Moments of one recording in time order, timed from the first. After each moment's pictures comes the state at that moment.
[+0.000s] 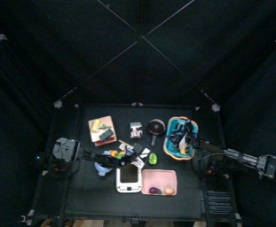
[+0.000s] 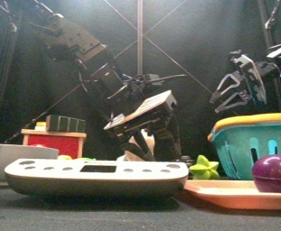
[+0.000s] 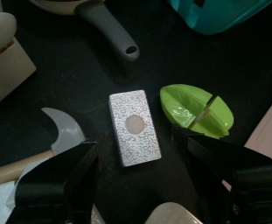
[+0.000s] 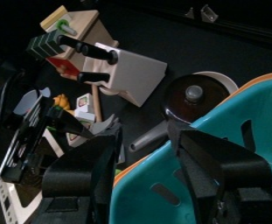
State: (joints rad) left arm -0.10 0.36 0.36 -1.81 -0.57 1.13; right arm -0.50 -0.77 1.16 -0.74 -0.02 1.19
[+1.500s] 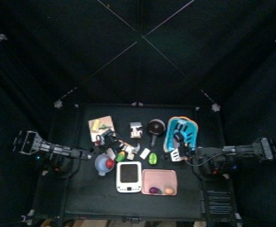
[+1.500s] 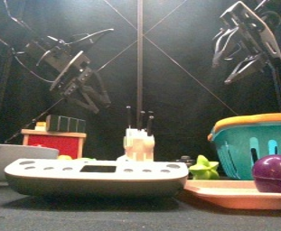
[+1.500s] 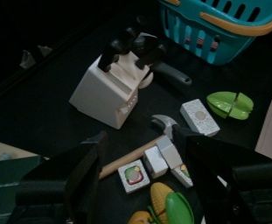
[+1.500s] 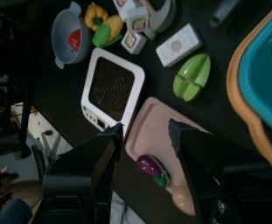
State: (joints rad) left arm -0.07 -0.29 0.91 -1.50 -0.64 1.14; right arm 0.06 -0.64 0.79 -0.21 0.63 1.41
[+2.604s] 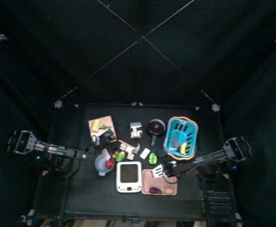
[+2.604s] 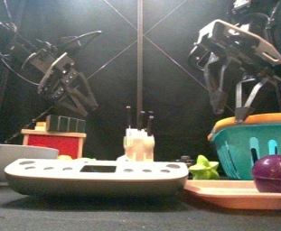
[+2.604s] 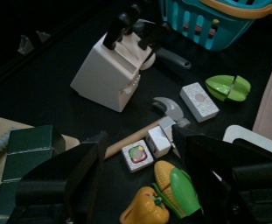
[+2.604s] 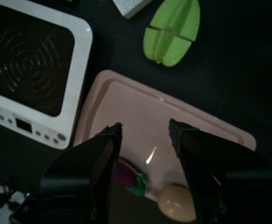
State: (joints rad) left arm -0.07 -0.36 0.99 -1.50 -0.60 1.14; right arm 0.28 -0.14 0.59 -0.37 0.83 1.69
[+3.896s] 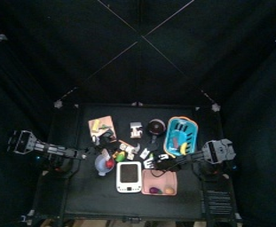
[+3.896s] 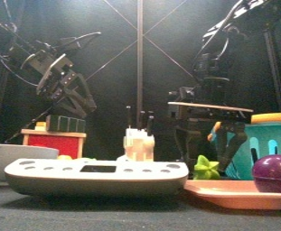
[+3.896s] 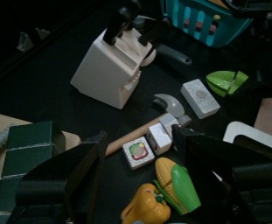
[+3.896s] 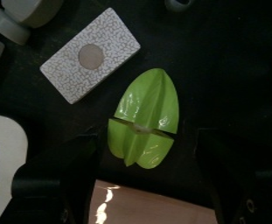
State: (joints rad) left arm -0.08 -0.36 1.00 -1.50 -0.60 1.13; right arm 0.10 0.16 0.51 -0.49 0.84 1.68
